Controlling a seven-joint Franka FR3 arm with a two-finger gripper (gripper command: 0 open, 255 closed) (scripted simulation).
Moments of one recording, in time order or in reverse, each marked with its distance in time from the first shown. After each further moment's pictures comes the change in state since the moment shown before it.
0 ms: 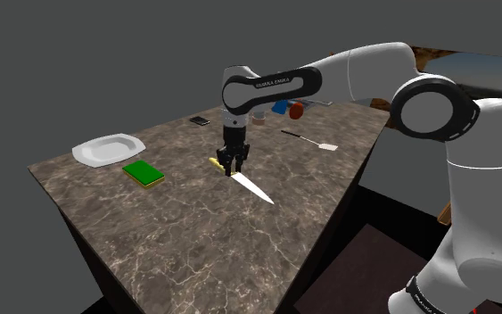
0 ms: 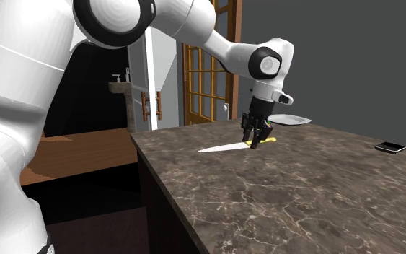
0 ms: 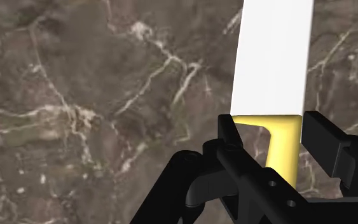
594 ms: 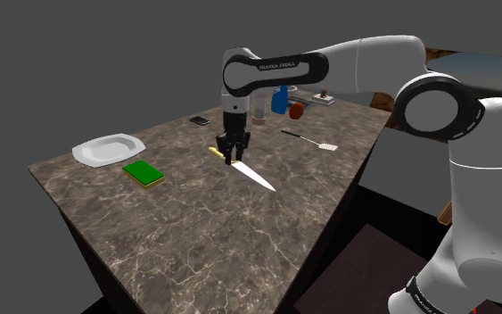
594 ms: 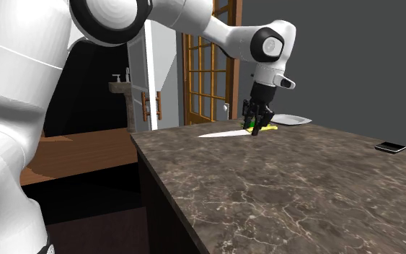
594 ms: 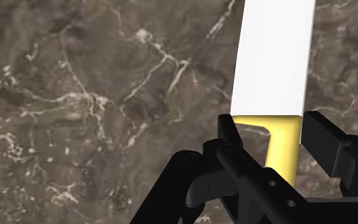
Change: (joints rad) arm 0.000 -0.018 0.002 0.095 -0.001 -0.112 0.015
